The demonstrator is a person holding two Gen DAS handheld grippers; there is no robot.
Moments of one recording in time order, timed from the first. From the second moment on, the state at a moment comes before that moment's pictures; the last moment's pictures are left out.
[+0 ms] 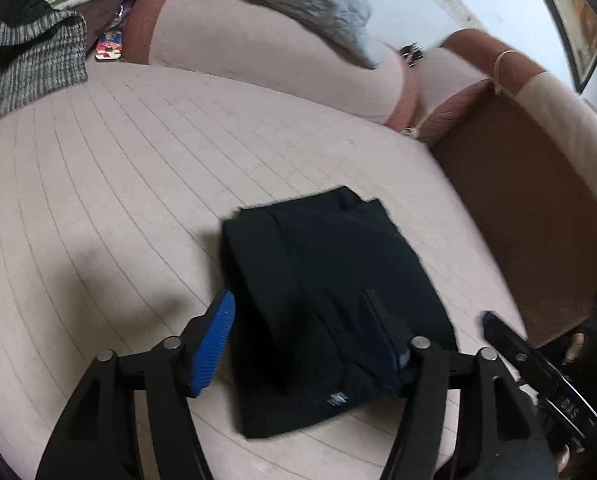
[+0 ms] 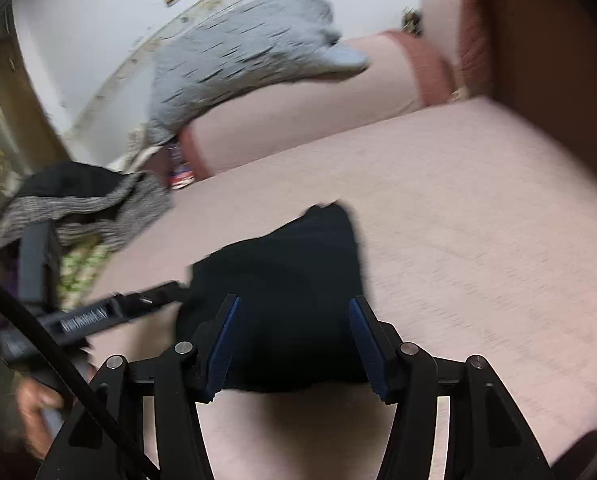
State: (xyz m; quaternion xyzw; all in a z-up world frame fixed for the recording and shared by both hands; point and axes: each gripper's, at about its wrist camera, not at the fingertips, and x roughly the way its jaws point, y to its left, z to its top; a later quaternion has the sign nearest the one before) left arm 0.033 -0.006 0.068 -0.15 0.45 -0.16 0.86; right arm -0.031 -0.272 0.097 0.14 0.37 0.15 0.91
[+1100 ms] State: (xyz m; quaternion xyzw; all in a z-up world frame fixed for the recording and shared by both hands) left arm -0.039 0.013 0.082 -0.05 0.35 -0.03 0.93; right arm -0.074 -0.270 0.080 0.10 0.36 0.02 0.93
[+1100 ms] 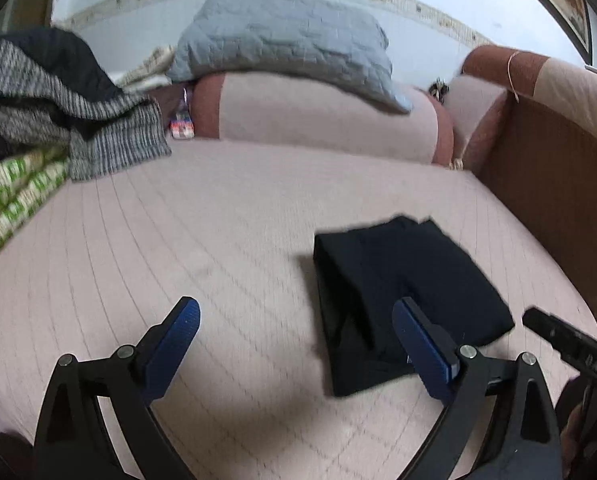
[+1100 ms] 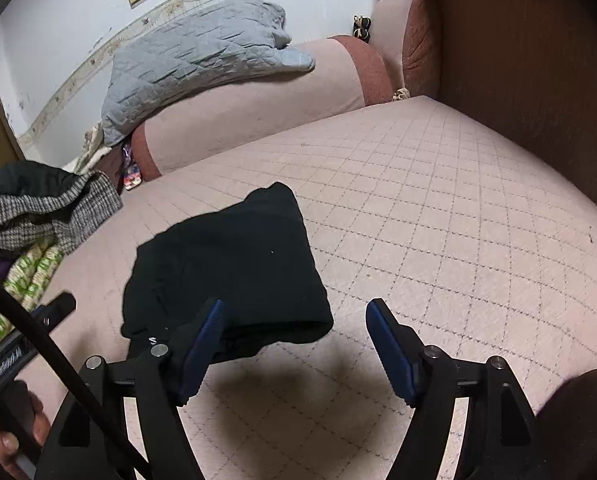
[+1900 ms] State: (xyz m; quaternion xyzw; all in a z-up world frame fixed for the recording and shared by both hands) left arm -0.047 0.002 0.064 -0.04 0.41 -0.02 0.91; right arm -0.085 -0.220 0.053 0.01 0.39 0.05 0.92
